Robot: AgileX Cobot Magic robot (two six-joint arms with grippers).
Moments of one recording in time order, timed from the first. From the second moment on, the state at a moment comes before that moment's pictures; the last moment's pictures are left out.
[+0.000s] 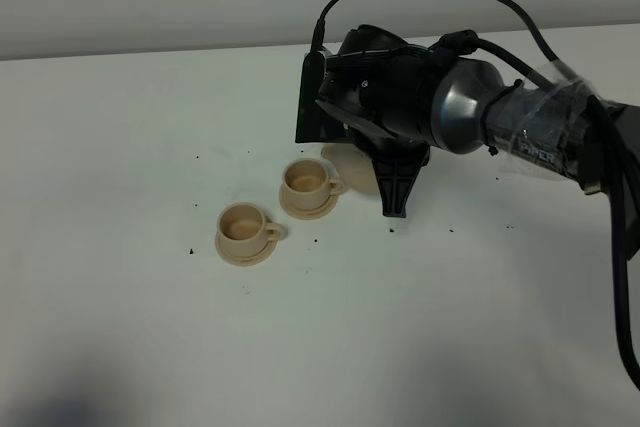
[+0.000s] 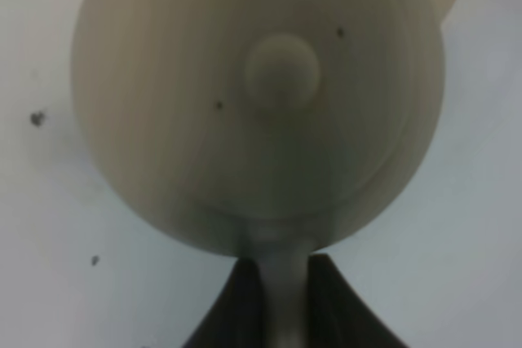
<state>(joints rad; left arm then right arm) 0.02 -0.01 -0.50 -0.03 1.04 -0.01 0.84 2.15 -1.69 -0.58 1.03 -0.38</state>
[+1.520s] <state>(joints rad) 0.02 -0.01 -0.50 -0.03 1.04 -0.01 0.92 2.17 -1.70 -0.72 1.09 -0.37</state>
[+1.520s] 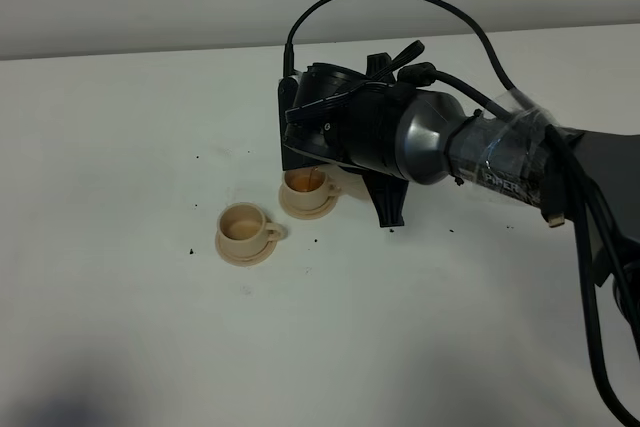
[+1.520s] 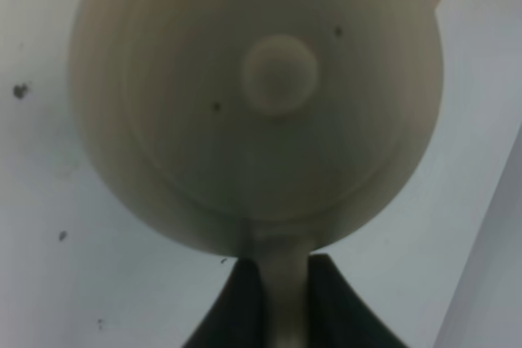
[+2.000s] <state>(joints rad) 0.02 -0.01 -0.50 -0.03 1.04 -0.01 0.92 2.17 -1.70 -0.75 1.08 -0.37</state>
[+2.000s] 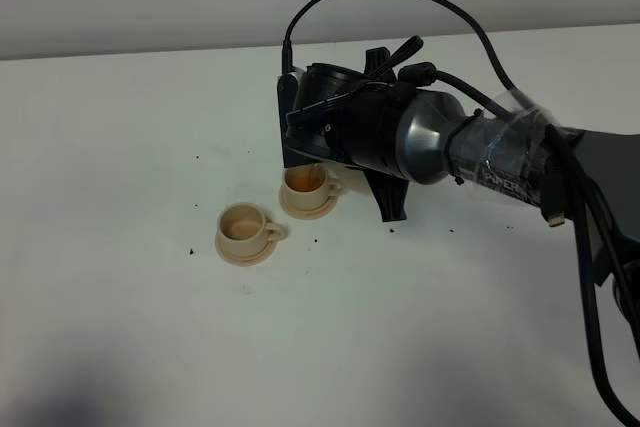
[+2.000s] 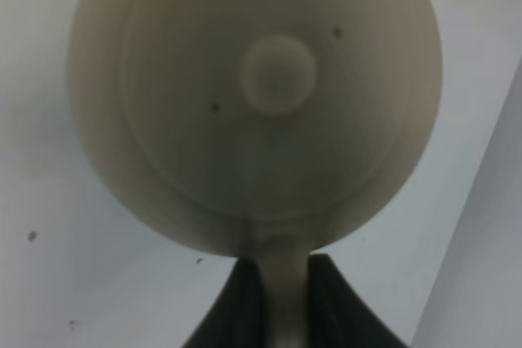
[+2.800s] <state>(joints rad) 0.02 -0.01 -0.50 -0.03 1.04 -0.01 0.95 2.17 -1.70 -0.82 1.08 -0.38</state>
